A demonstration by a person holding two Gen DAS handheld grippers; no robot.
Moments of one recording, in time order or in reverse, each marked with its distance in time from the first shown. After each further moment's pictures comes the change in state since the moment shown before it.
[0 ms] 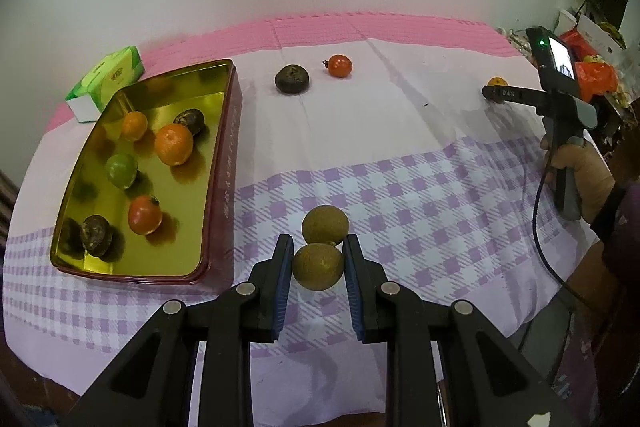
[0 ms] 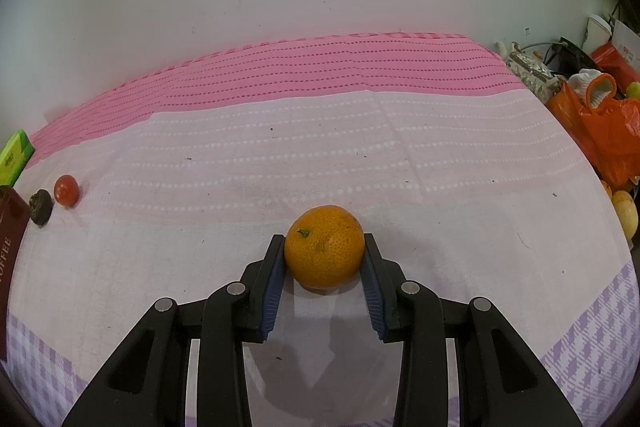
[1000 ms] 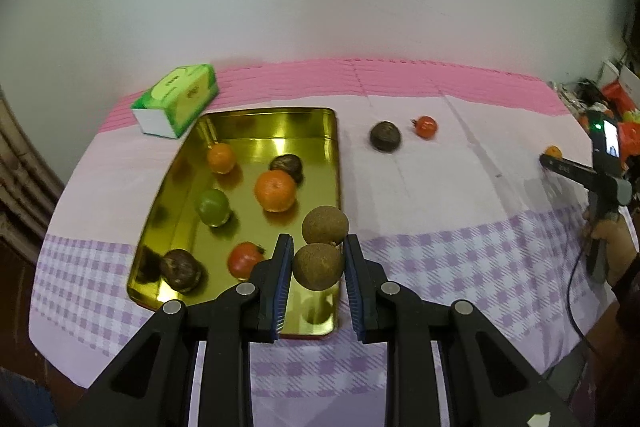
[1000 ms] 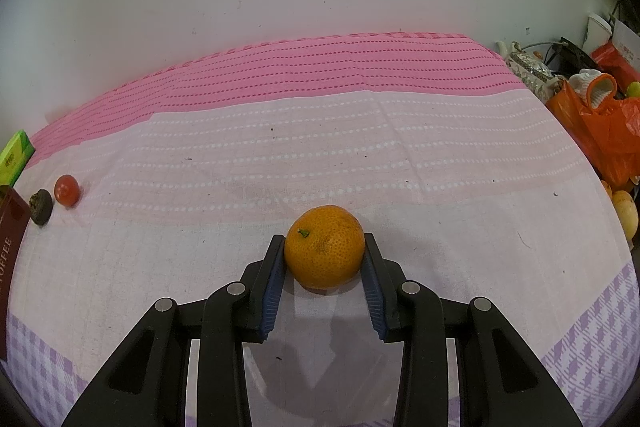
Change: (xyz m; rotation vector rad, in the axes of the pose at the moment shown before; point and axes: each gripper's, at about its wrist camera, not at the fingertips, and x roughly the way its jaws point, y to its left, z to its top) left arm -0.020 0.071 0.029 -0.123 -0.096 0.139; right arm 0.001 -0.001 0.001 0.000 0.000 0.001
